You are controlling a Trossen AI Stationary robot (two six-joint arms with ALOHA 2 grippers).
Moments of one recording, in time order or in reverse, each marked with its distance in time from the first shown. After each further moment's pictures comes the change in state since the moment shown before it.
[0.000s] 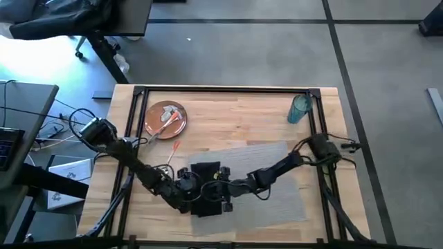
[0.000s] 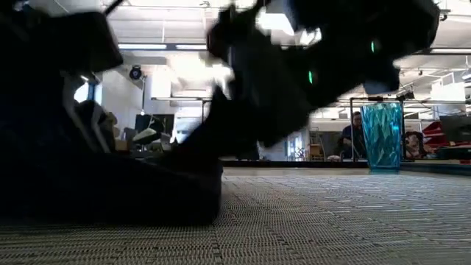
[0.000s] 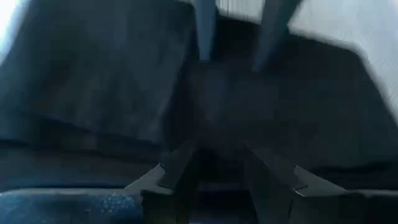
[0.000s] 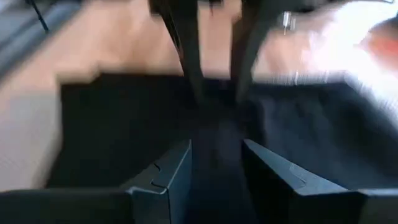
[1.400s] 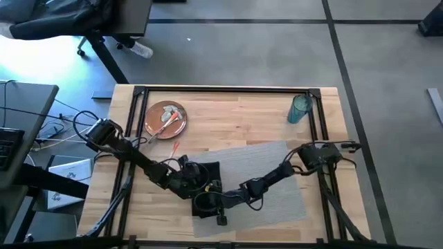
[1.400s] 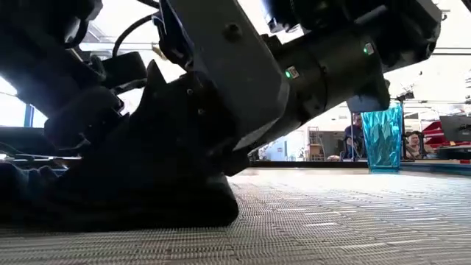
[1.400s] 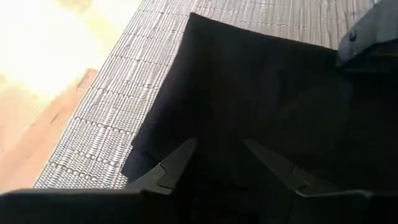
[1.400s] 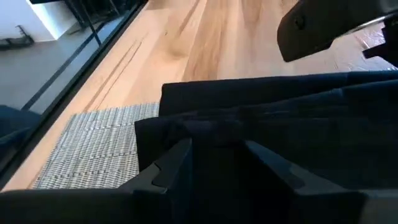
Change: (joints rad) left arm 0.131 0.046 -0.022 -0.014 -0.240 0.014; right arm 0.066 0.159 0.197 0.037 -0.110 0.123
